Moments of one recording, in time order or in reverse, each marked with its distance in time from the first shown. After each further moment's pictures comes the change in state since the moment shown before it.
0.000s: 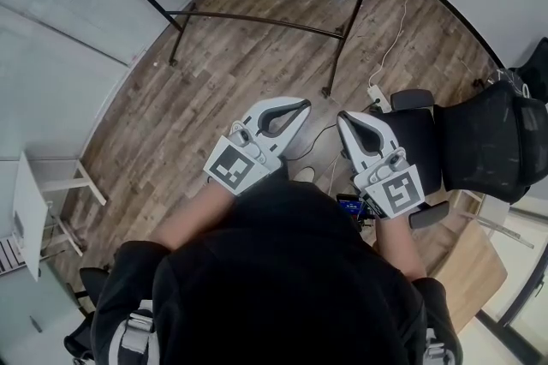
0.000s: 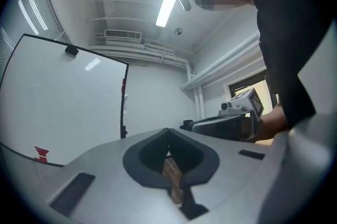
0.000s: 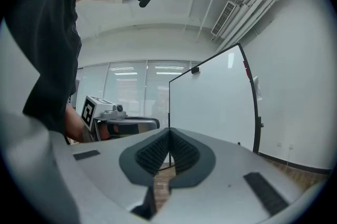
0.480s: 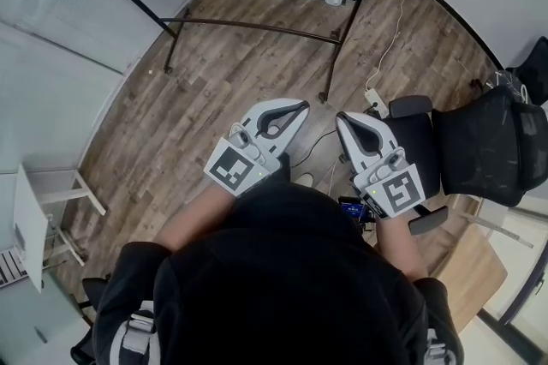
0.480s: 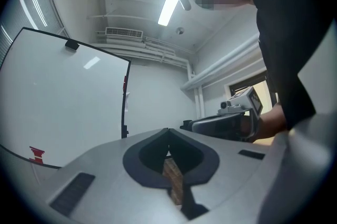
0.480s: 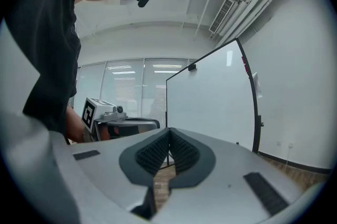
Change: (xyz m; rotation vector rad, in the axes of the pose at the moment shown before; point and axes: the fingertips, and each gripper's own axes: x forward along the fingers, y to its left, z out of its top) left arm 0.026 0.041 -0.010 0.000 -0.006 -0.020; right arm 0.034 -0.034 -0.006 0.013 0.020 -0.010
